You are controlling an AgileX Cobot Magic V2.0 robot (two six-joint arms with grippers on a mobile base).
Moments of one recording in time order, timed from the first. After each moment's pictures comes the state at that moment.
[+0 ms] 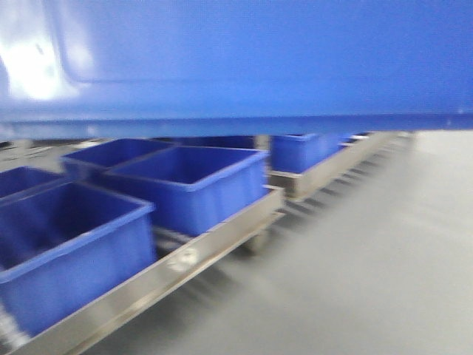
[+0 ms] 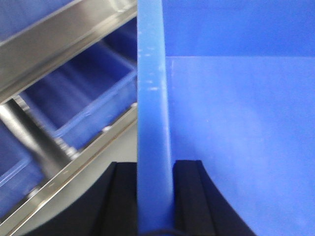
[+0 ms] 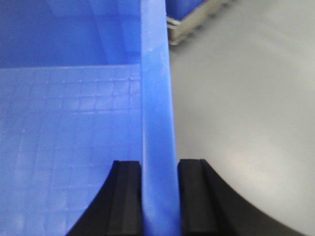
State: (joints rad) left arm -0.79 1.32 -1.61 0.67 1.29 -0.85; right arm 0.94 1.28 -1.51 -0.55 1.17 0.76
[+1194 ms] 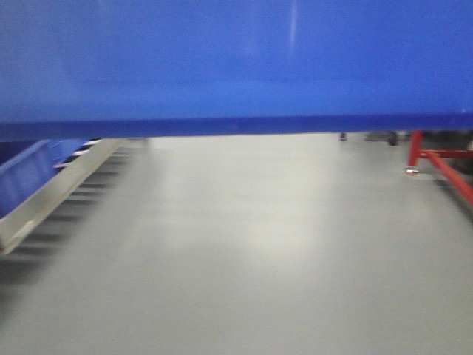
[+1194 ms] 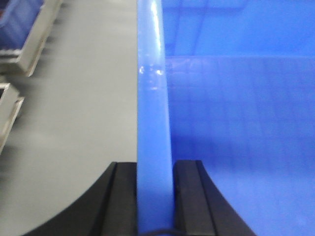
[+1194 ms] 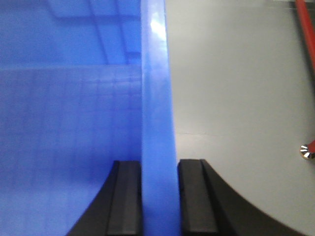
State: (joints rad) left arm -0.79 1.32 -1.61 0.67 1.29 -0.85; right arm 0.94 1.28 -1.51 -0.55 1.17 0.76
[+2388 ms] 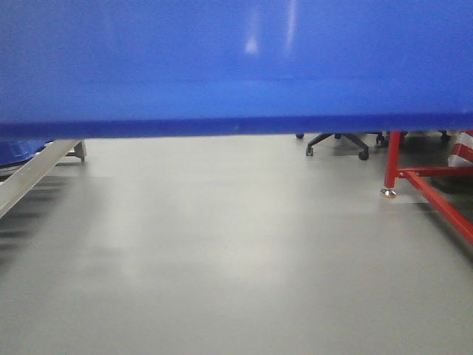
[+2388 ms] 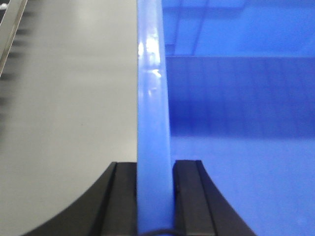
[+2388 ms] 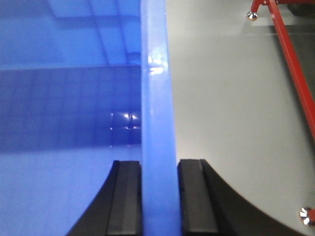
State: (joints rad) left arm -0.79 1.32 -1.61 0.67 1.29 -0.85; right arm 0.94 1.27 -1.51 -0.55 1.17 0.76
